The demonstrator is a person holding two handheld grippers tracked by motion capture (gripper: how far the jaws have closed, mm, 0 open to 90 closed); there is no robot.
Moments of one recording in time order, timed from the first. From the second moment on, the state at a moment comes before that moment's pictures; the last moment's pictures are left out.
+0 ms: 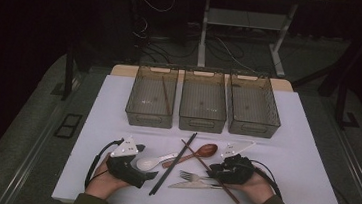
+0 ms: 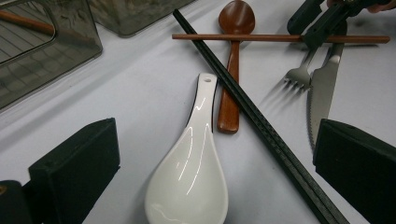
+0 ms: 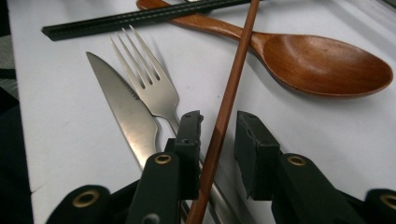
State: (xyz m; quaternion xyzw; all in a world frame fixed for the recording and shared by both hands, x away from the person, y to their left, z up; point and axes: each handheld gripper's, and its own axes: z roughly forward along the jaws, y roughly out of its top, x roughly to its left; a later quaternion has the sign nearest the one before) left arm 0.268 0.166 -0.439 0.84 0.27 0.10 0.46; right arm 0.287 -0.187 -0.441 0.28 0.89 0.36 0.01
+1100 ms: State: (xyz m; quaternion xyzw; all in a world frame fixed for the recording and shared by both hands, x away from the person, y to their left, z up) left arm 0.268 0.167 -0.439 0.84 0.27 0.10 0.46; right arm 0.292 -0.190 -0.442 0.29 0.89 0.35 0.02
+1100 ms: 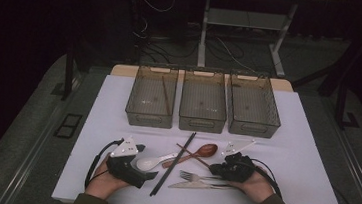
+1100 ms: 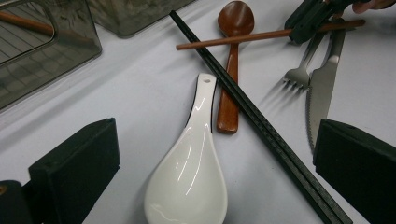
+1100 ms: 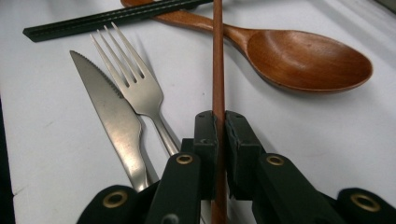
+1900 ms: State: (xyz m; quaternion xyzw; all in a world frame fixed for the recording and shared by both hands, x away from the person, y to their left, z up) left arm 0.268 0.166 -0.440 0.84 0.27 0.10 0.46; right arm 0.308 -0.200 -0.422 0.31 0.86 0.41 0.02
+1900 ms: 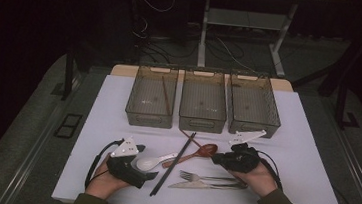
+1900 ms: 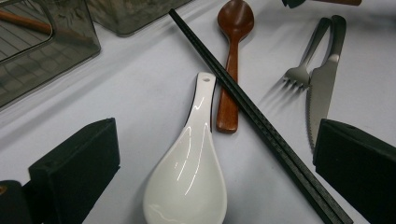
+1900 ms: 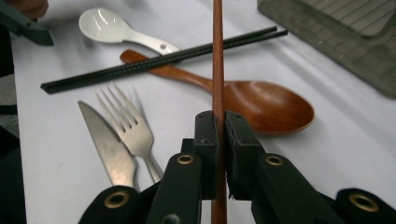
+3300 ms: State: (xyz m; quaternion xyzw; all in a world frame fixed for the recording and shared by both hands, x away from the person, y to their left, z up) left arm 0.268 0.166 -0.439 0.84 0.27 0.10 0.46; right arm 0.358 -0.163 -0.386 0.30 0.83 0.46 0.05
